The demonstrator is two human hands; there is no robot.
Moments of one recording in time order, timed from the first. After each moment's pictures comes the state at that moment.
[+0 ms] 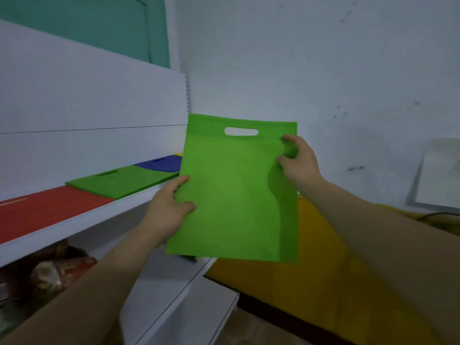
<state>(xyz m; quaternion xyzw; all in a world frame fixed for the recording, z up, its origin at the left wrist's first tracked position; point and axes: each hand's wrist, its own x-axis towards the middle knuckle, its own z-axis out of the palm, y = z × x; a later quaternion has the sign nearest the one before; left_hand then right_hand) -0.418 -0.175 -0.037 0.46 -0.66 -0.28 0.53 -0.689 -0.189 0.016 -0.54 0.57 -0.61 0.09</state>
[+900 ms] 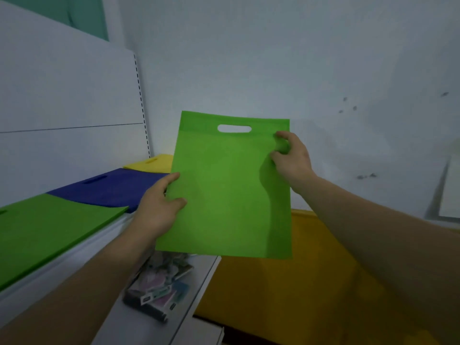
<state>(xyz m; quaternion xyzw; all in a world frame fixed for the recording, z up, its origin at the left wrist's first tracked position) -0.487 -0.456 -0.031 0.43 -0.71 -0.28 0.49 -0.757 -0.424 0.019 -0.47 0.62 -0.62 0.06</state>
